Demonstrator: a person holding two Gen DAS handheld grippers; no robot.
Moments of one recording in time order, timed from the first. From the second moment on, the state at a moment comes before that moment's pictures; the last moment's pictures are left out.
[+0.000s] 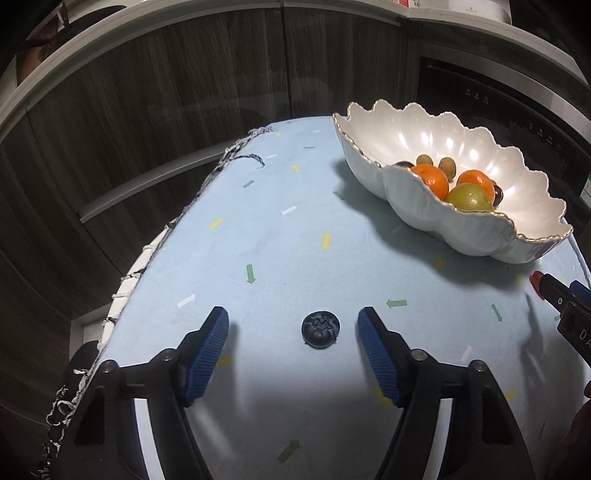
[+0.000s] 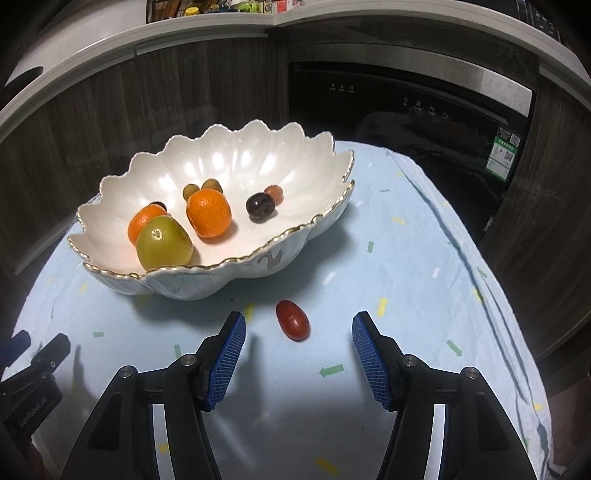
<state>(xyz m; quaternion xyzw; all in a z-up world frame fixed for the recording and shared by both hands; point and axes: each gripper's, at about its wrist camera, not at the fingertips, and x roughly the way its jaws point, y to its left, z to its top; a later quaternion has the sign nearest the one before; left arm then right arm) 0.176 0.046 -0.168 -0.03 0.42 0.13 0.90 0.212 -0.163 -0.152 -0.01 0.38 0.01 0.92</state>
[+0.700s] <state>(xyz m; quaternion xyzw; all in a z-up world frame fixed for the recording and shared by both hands) 0.178 0.037 -0.176 -0.04 0.41 0.10 0.90 0.230 -0.166 -0.166 0.01 0.41 0.02 0.91</state>
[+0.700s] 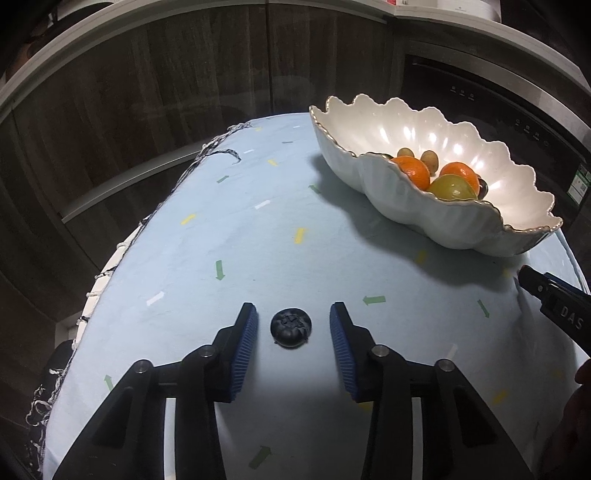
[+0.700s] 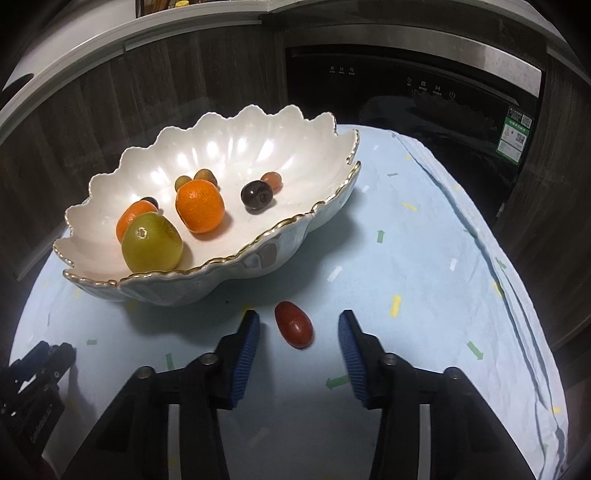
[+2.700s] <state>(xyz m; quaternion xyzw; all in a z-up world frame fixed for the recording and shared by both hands) 0.173 0.032 -0.102 -0.04 0.38 0.04 0.92 0.196 -0.163 -0.076 0.02 0.32 0.04 0.95</state>
